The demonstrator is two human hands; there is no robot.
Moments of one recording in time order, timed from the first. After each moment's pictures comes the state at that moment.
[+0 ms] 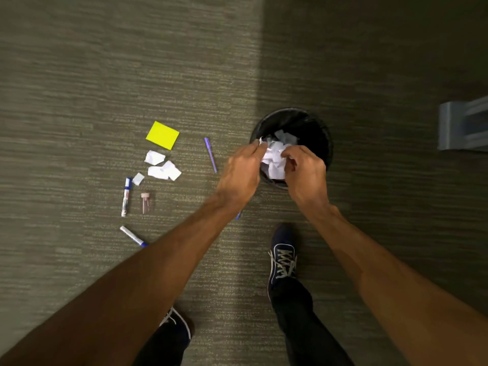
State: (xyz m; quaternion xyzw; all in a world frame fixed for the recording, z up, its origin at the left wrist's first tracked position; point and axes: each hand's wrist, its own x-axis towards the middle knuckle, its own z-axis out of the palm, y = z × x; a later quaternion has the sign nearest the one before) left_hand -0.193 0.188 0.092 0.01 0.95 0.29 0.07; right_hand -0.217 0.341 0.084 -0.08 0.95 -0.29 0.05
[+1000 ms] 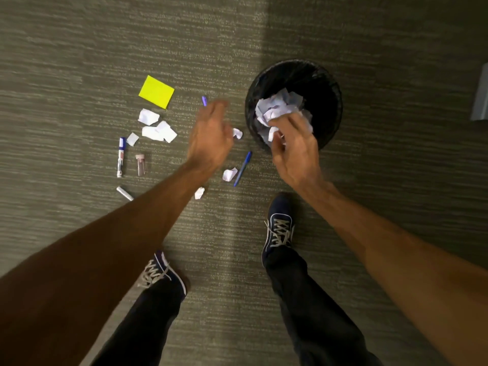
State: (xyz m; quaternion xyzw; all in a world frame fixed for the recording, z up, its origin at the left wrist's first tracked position) left_hand -0.179 0.164 0.041 -0.13 0.94 0.32 0.05; right_hand -0.200 0.354 0.058 -0.18 0.92 -0.34 0.04
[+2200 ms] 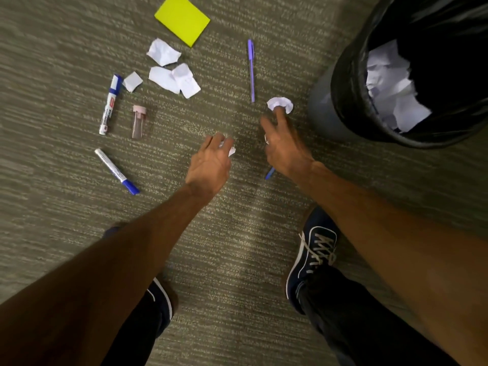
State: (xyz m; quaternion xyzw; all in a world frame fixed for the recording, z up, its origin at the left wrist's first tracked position) left_hand -0.037 0.097 -0.171 -0.14 0.95 0.21 0.20; right_hand -0.154 0.249 -0.179 -0.34 0.90 -0.04 0.26
